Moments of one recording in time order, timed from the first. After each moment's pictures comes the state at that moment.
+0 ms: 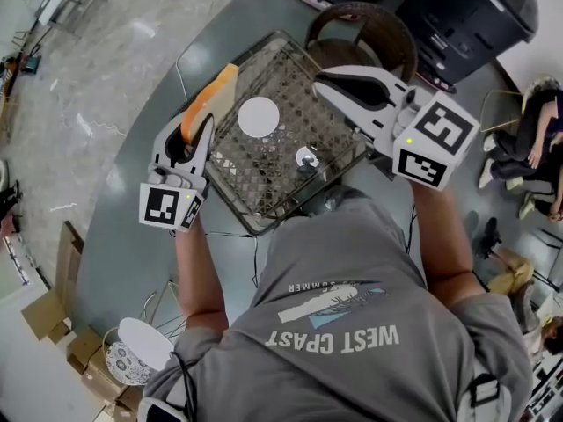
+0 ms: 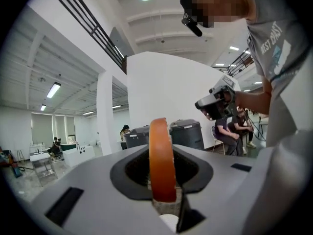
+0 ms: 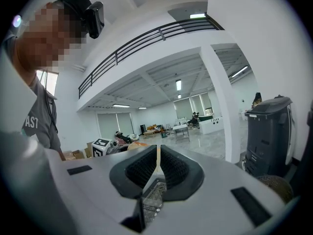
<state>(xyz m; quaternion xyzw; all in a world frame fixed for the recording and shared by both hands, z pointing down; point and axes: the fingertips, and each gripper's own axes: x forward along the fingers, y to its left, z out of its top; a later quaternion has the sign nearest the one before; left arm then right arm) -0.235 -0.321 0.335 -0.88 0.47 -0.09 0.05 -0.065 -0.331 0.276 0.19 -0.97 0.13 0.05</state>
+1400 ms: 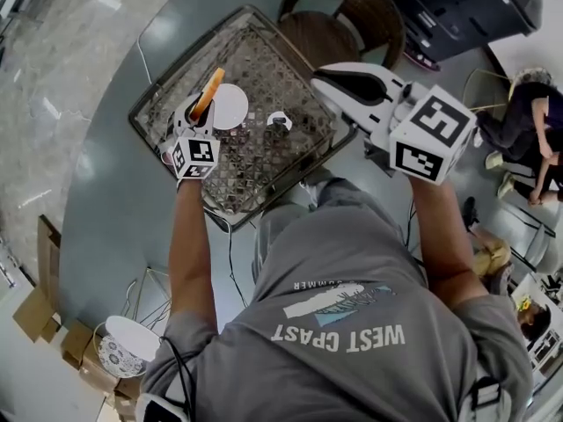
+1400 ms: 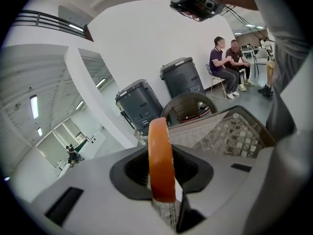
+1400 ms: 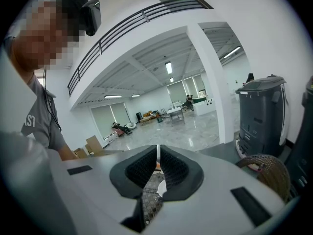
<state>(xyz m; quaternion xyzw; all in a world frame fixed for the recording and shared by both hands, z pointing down) -0.233 -0.423 0.634 -0.80 0.45 -0.40 0.08 -0.032 -0.398 0.374 0.19 -0.95 0.20 0.13</state>
